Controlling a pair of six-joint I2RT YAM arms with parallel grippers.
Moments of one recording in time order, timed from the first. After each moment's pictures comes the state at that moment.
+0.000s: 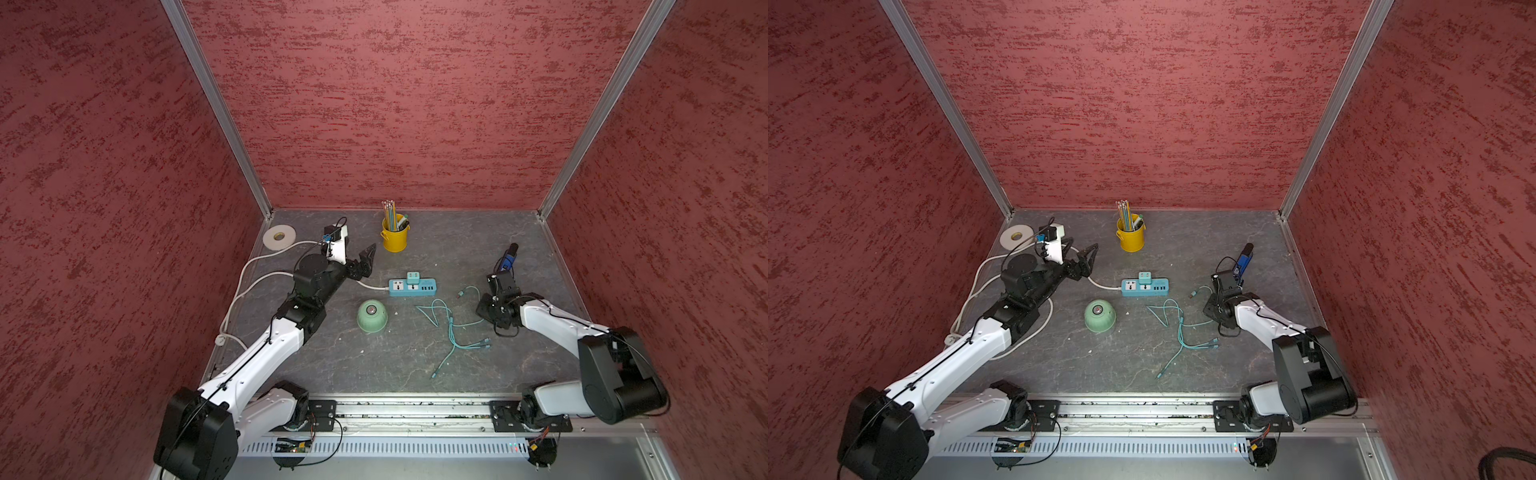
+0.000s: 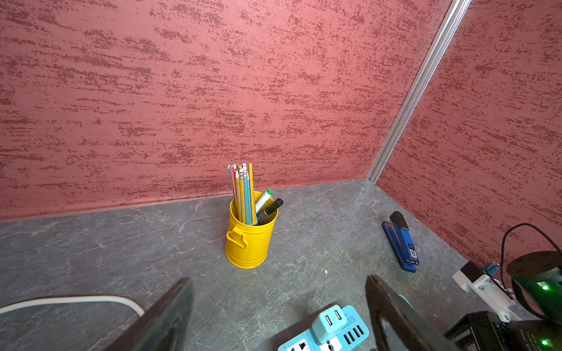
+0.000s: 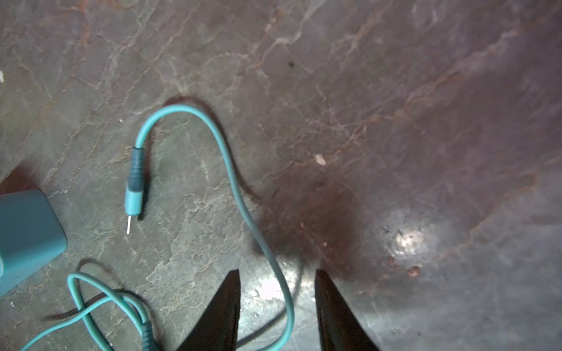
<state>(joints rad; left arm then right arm) -0.39 1.06 0.68 0.31 0.08 -0.21 0.23 1.41 0.64 -0.39 0.02 0.78</state>
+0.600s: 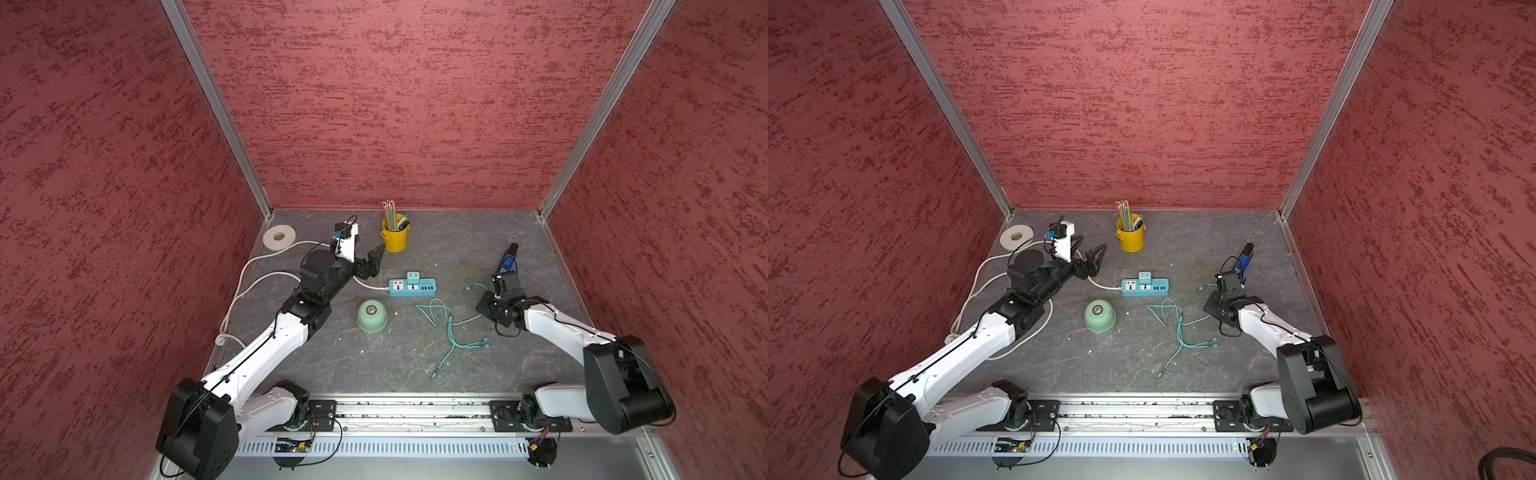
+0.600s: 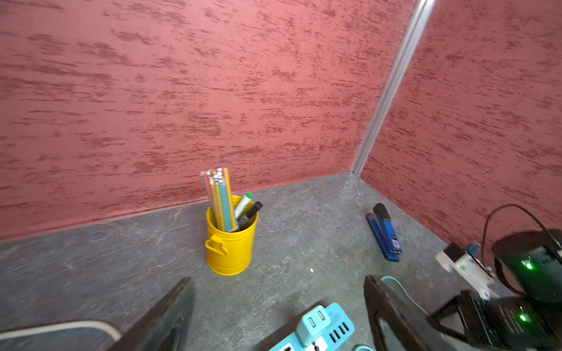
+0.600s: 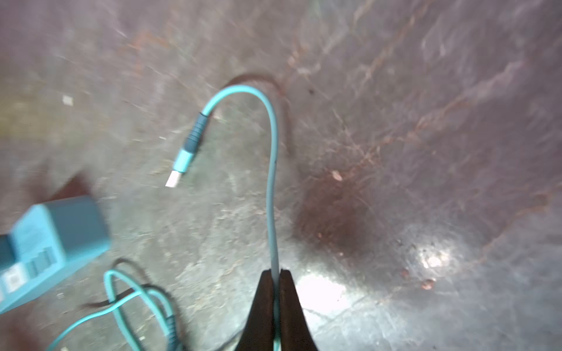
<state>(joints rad) -0.47 1.13 0.75 0.30 0.12 -0.15 0.22 1.31 0.62 -0.32 -0.01 0.75</state>
